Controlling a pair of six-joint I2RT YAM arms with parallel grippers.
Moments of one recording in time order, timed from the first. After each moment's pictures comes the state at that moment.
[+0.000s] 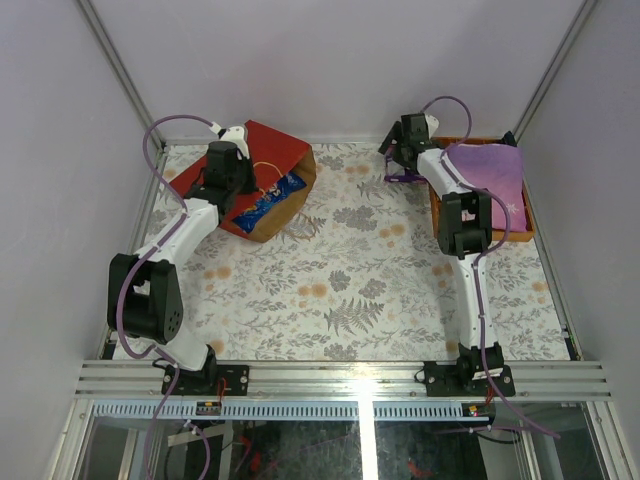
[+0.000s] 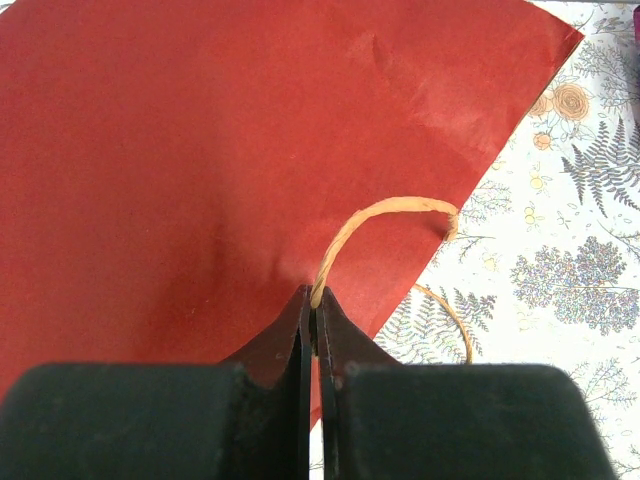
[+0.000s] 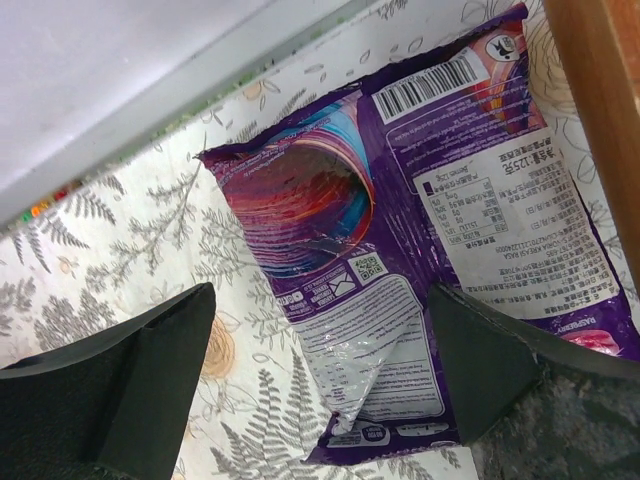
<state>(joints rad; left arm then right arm) -0.17 1.59 1.20 -0.11 -0.01 -0.20 0.19 2.56 2.26 -0.44 0.15 0.62</state>
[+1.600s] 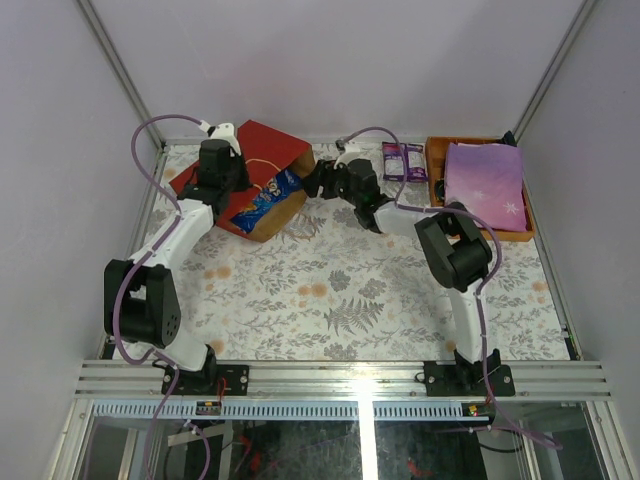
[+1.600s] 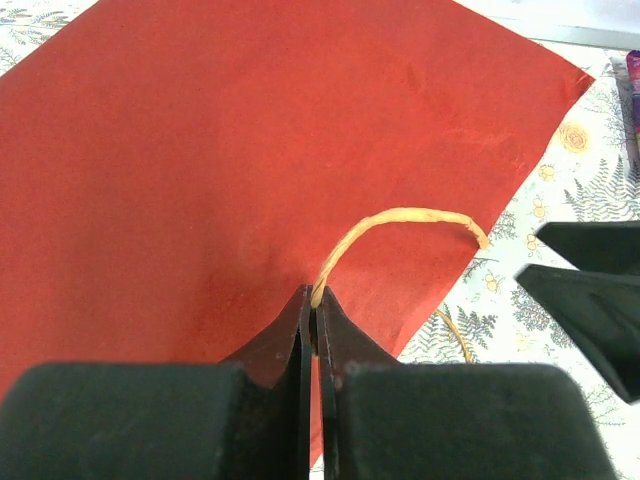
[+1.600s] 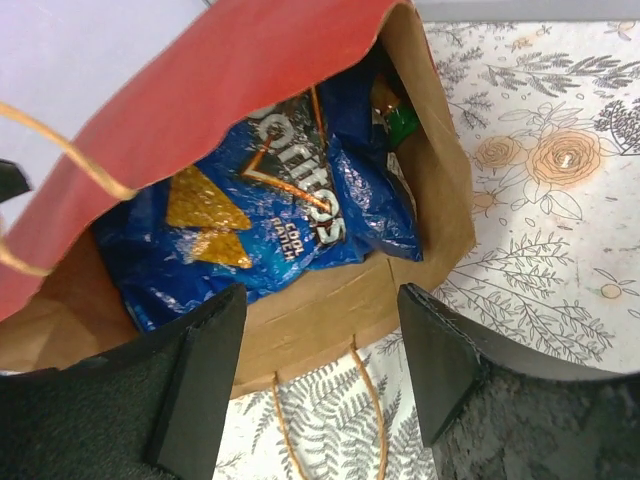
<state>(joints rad) -0.14 1.56 1.20 -0.12 -0.04 -0.24 0.56 2.12 1.36 0.61 -0.21 0.51</state>
